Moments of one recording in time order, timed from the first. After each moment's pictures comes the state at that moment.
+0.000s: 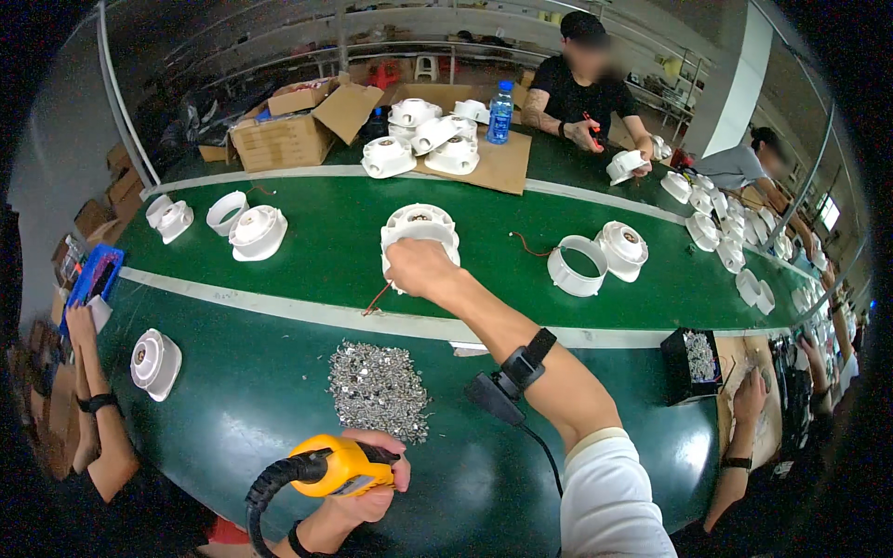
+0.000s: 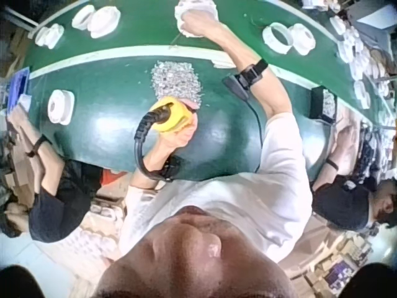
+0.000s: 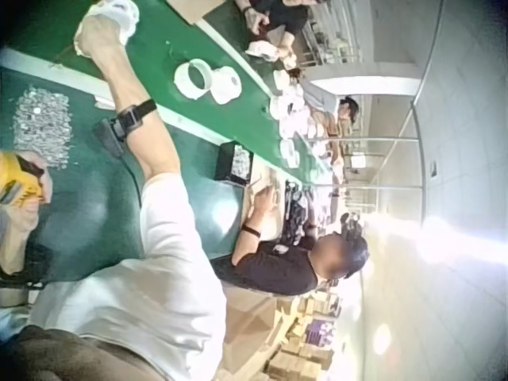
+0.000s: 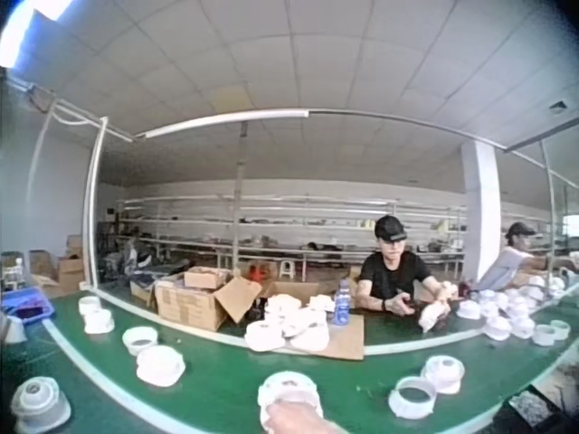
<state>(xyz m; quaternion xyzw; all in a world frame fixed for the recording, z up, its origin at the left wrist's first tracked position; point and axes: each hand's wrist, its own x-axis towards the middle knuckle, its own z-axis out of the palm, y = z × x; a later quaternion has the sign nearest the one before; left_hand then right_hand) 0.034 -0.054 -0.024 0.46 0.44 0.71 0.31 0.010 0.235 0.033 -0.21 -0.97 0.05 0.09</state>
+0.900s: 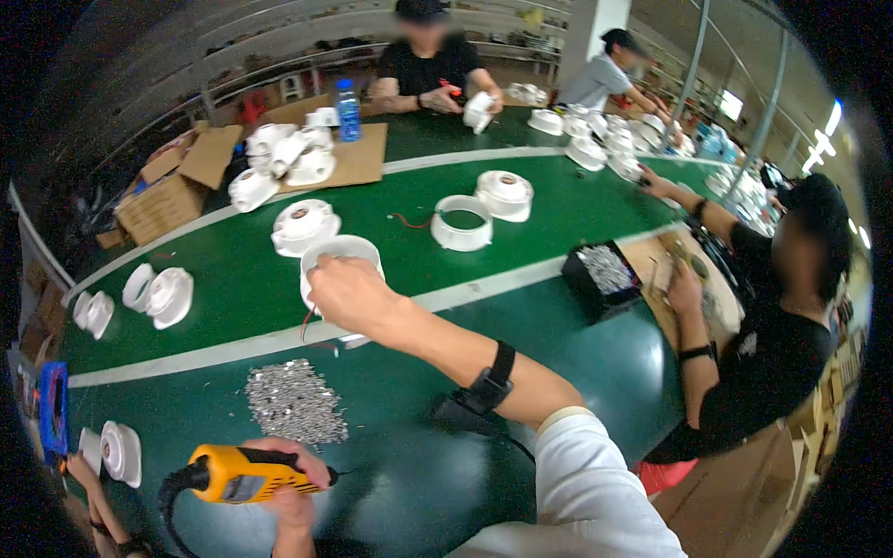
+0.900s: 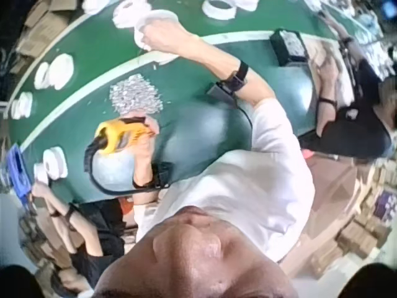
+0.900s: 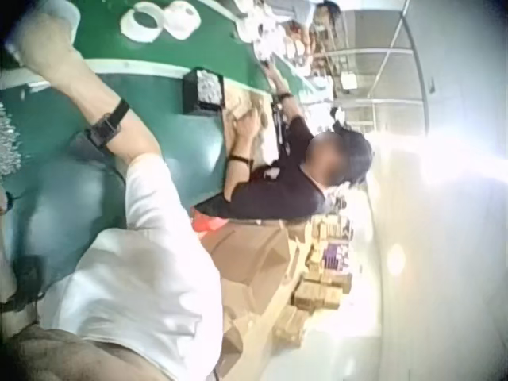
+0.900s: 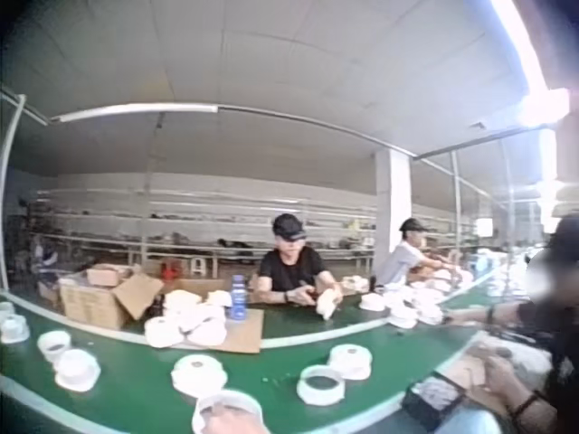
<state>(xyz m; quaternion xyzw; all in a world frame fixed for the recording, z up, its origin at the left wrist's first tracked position) 0.056 -0.048 -0.012 0.45 0.37 0.75 0.31 0.135 0.194 0.040 -0.24 -0.93 0.00 0.26</state>
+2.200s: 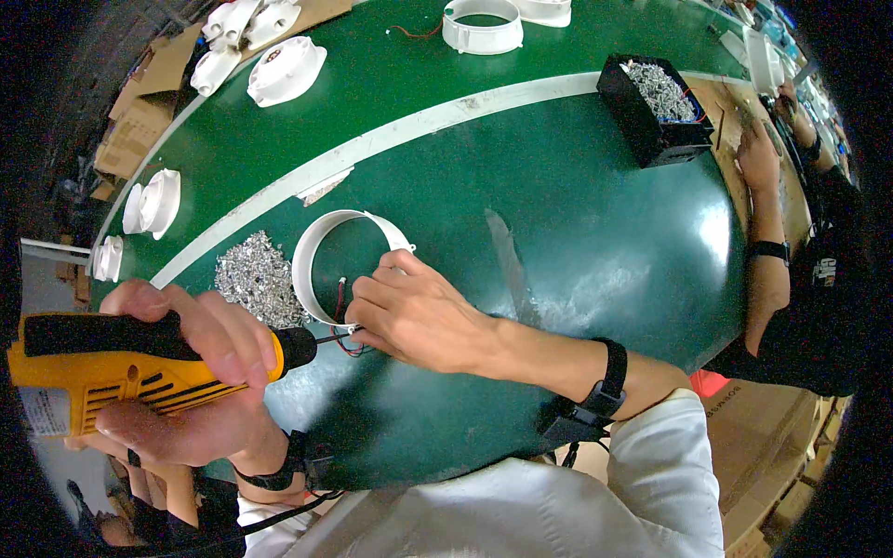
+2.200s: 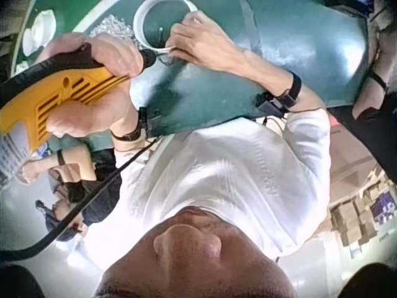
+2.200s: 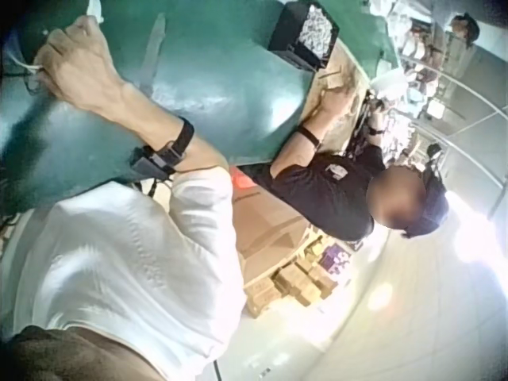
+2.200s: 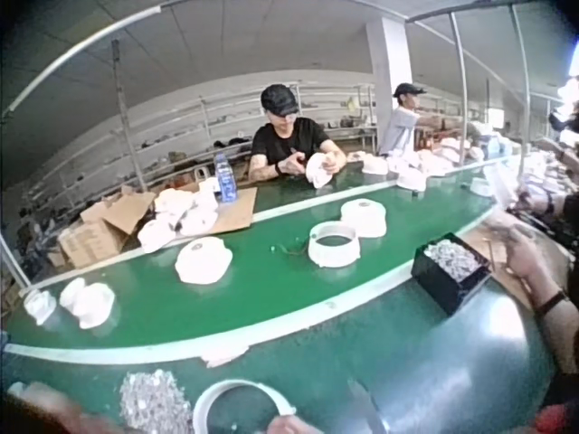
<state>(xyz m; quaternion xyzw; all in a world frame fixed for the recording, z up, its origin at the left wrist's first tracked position) 0.125 0.018 0.052 0.56 0.34 0.69 0.30 0.264 0.079 -0.069 -0.16 -0.90 0.22 0.34</state>
